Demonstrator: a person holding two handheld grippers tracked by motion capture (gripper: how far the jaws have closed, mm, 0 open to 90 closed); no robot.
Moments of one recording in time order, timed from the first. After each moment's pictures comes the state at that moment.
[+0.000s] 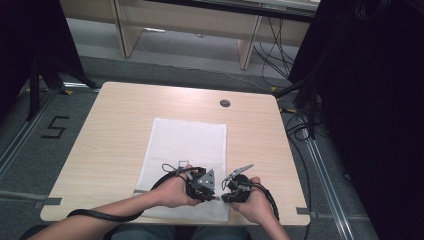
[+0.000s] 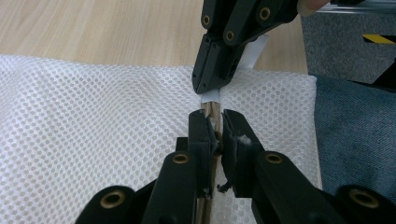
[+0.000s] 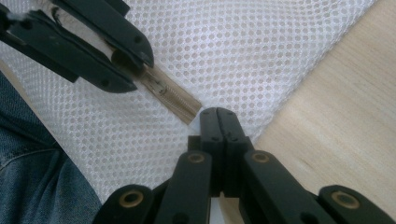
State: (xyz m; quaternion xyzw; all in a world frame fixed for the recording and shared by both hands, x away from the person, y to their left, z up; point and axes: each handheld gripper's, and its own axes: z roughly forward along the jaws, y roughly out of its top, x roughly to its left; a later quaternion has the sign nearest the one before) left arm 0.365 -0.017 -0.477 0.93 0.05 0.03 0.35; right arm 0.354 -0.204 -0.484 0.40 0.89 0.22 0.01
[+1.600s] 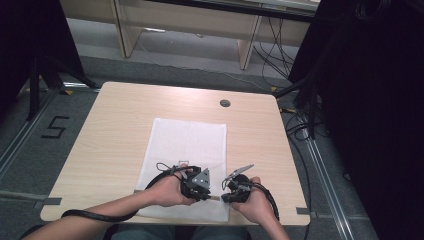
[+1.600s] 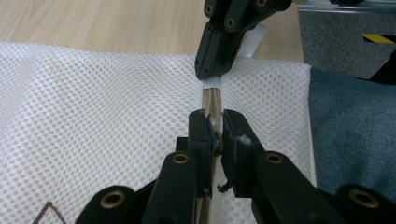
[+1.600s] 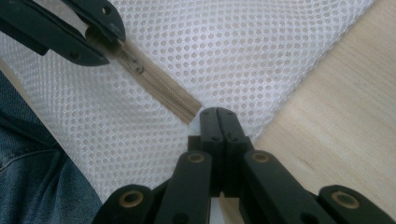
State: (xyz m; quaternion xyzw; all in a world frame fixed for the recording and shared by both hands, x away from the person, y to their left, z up) left arm 0.364 -0.004 -0.472 0.93 0.06 0.03 0.35; right arm 0.355 -0.205 -0.485 0.39 0.89 0.23 0.01
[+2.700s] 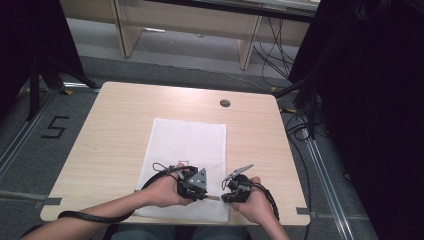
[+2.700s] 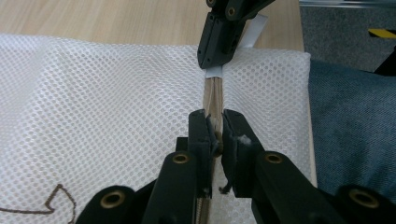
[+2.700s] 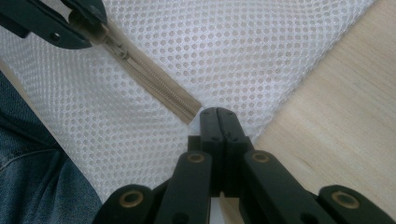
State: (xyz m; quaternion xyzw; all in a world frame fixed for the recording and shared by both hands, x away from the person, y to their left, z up) left arm 0.362 0.005 -0.470 0.94 0.06 0.04 0.35; right arm 0.354 -0.205 -0.484 0.40 0.89 0.22 0.01
